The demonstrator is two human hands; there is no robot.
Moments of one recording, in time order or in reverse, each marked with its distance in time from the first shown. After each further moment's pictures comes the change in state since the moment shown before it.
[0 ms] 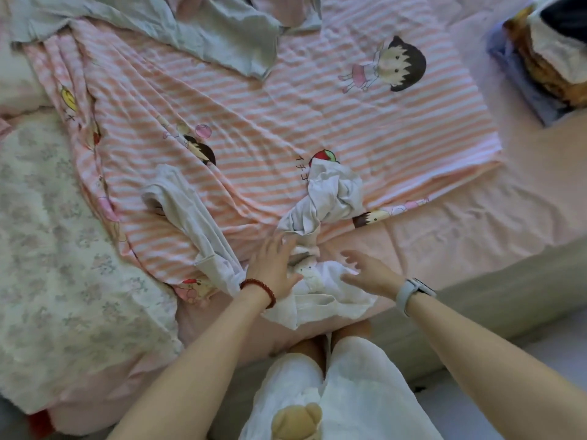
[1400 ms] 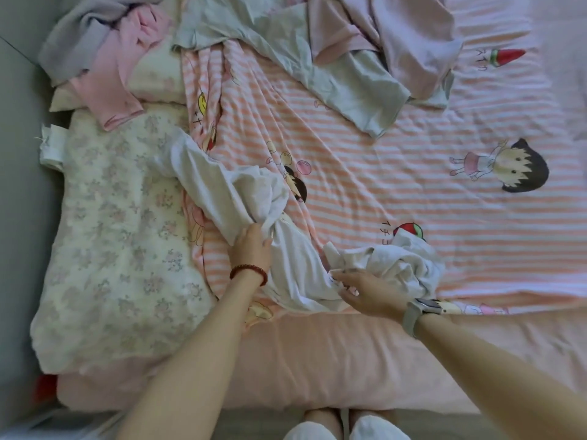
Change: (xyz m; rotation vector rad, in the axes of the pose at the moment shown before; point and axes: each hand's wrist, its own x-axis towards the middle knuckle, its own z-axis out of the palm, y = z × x) left_hand 0.019 -0.125 -0.098 -0.449 0.528 -0.652; right_hand 0.080 -0.144 -0.003 -0.476 -0.104 -0.511
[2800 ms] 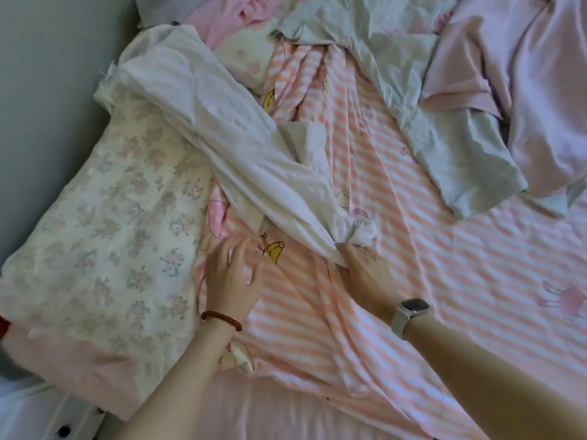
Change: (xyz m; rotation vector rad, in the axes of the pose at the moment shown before) left_hand 0.025 -0.052 0.012 -0.112 0.448 0.012; right_hand 0.161 -0.029 -0.070 -0.369 0.384 -0.480
